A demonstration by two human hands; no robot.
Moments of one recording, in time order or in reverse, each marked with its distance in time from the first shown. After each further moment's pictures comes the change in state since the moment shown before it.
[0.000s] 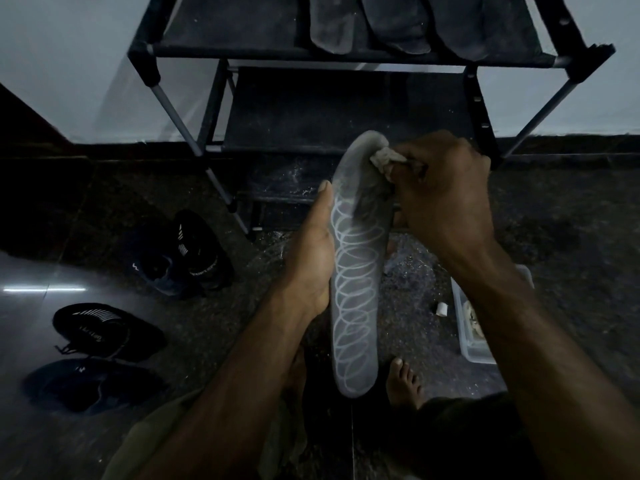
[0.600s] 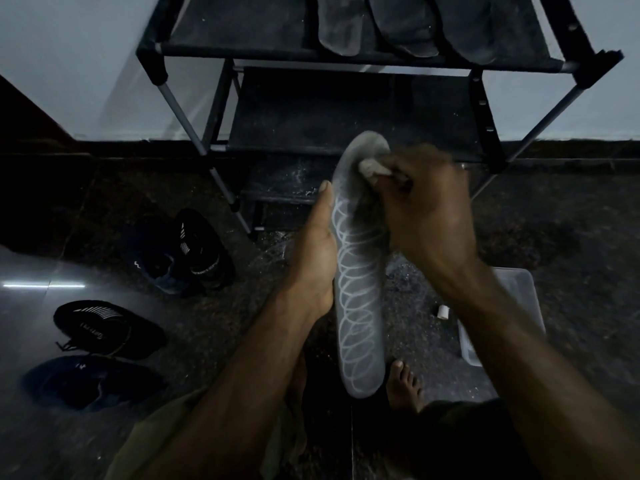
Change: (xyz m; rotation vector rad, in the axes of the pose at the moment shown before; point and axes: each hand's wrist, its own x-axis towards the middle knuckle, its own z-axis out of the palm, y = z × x) left_hand 0.007 -0.005 -0.008 -0.081 0.028 -0.015; right_hand -0.012 -0.025 0.011 0.054 -0.011 -0.012
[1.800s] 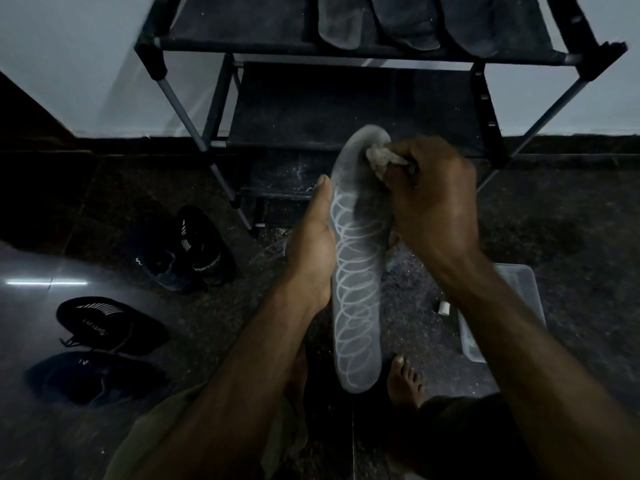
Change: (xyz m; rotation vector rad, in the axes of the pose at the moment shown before) left_hand 0.005 -0.004 -0.005 -0.042 0.085 -0.008; right_hand 0.000 0.005 0.003 0.029 0.085 0.079
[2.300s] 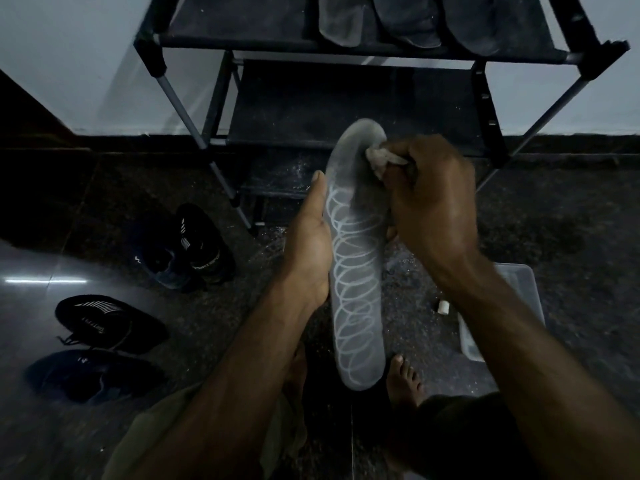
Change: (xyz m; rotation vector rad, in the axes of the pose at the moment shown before) left_hand -0.003 0.006 0.004 -0.065 -0.033 0.018; right_hand -0.001 0.001 0.001 -0.017 0.002 -0.010
